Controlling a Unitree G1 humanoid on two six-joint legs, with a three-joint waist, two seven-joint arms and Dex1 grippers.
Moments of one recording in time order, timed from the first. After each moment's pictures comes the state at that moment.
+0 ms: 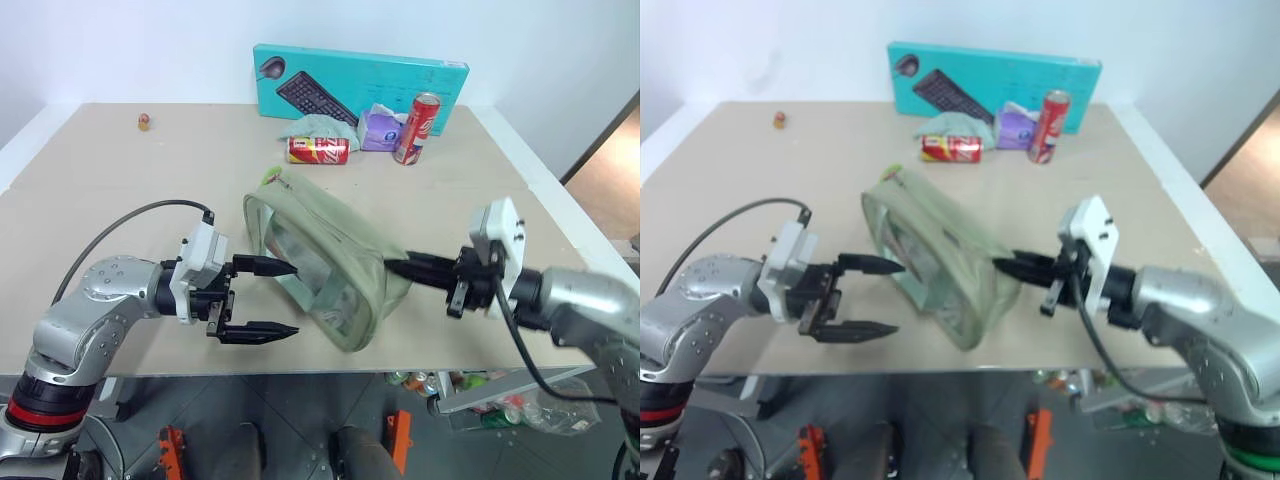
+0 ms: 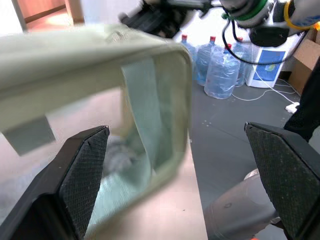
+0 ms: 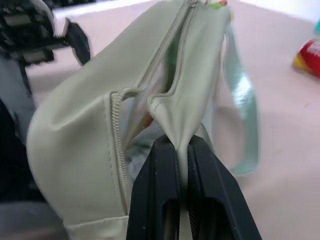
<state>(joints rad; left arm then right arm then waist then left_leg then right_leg) -0.38 0.70 -0.01 -0.37 -0.72 0.51 -1.21 -0.41 -0.95 -0.11 -0.41 0.79 0.68 0.82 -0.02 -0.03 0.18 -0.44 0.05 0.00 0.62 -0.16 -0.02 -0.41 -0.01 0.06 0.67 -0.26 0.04</state>
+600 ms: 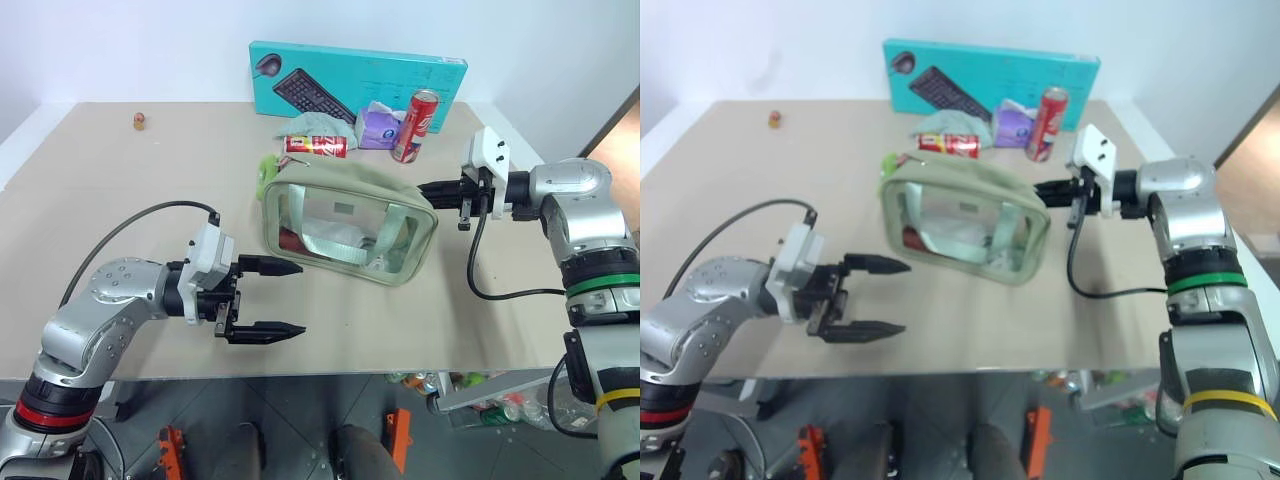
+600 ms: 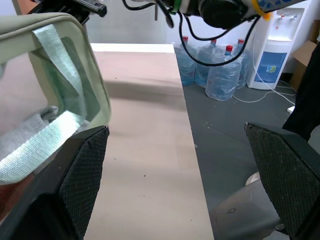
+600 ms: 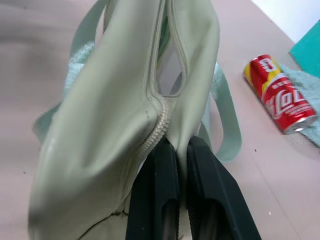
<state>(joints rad) -0.36 0.69 -0.02 -0.41 -0.71 0.51 -1.16 -1.06 -0.76 0.15 0.73 0.25 0.00 1.39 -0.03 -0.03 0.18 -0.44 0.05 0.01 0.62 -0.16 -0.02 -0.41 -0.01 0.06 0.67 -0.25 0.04</state>
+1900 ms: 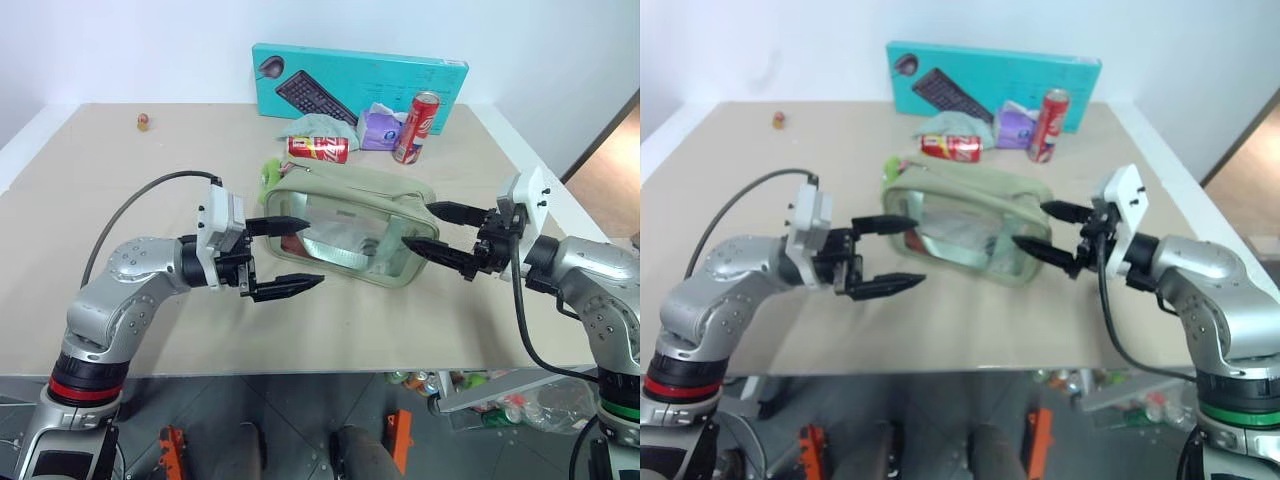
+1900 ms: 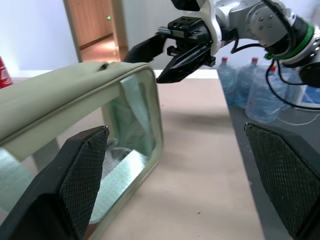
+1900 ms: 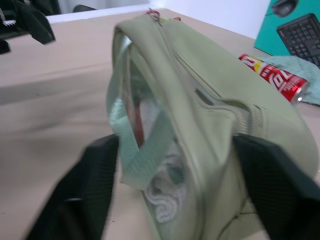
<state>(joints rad) -0.50 0.57 -0.02 -0.32 -0.64 0.49 -1.01 -0.41 -0.78 -0.22 -0.29 0.60 0.66 0.88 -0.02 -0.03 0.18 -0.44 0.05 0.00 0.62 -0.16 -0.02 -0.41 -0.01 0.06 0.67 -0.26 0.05</state>
